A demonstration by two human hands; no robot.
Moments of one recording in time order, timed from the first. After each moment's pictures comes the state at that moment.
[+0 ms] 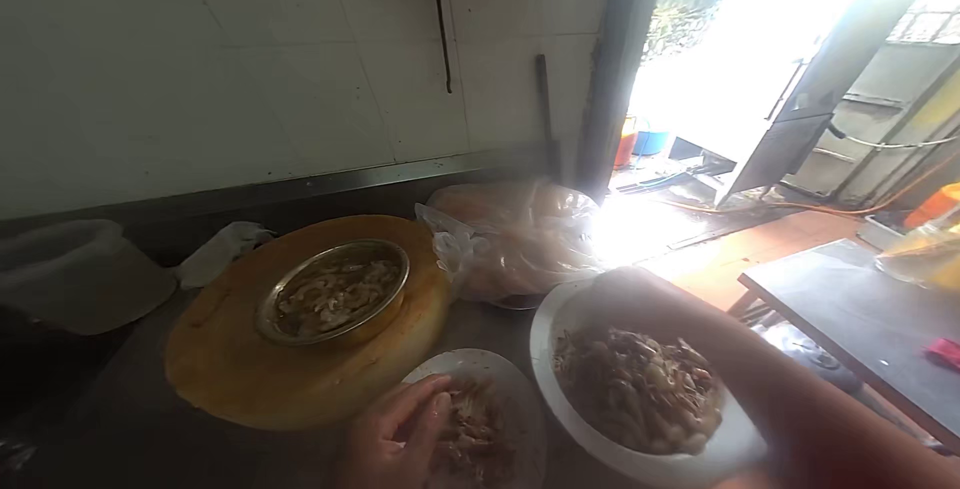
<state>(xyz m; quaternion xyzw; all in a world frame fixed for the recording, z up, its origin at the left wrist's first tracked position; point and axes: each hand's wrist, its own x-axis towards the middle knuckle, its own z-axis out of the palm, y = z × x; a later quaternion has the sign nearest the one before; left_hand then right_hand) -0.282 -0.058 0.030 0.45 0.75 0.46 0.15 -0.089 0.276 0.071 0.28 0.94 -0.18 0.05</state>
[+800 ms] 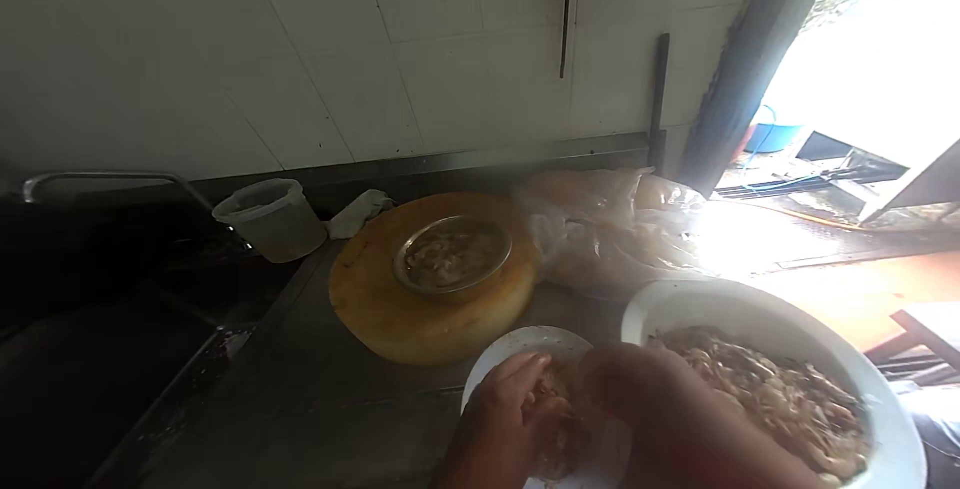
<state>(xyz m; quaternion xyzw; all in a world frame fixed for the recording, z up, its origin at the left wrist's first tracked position) -0.270 -0.059 0.013 0.48 0.80 0.35 0.15 -0.114 0.122 0.055 0.11 0.87 -0.47 -0.09</state>
